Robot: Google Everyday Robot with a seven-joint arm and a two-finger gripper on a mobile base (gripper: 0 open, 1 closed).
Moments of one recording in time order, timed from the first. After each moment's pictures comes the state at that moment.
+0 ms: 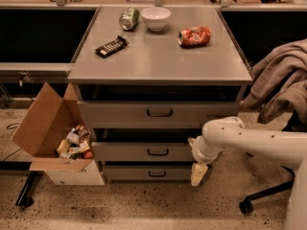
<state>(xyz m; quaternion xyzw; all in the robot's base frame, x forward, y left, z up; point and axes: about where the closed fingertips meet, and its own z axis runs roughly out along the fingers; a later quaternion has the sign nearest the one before) 0.560 -0.178 0.477 -0.68 0.72 0.02 0.14</state>
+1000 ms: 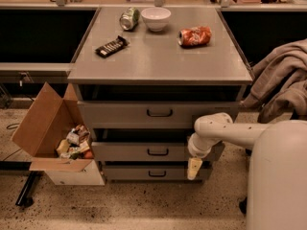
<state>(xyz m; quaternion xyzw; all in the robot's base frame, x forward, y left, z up) 0.606 -0.182 0.431 -0.66 0.74 0.03 0.11</state>
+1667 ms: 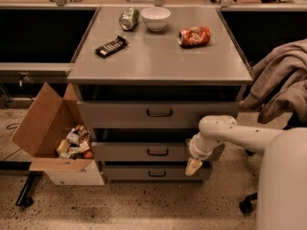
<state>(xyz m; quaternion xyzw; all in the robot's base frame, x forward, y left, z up) 0.594 -0.174 0.425 -0.67 0.72 0.08 0.12</state>
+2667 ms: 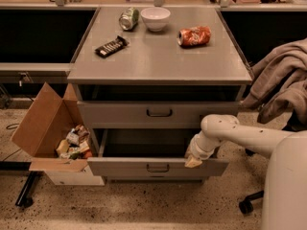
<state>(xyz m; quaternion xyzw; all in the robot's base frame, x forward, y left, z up) 0.591 -0.172 0.436 -0.68 0.71 0.08 0.13</state>
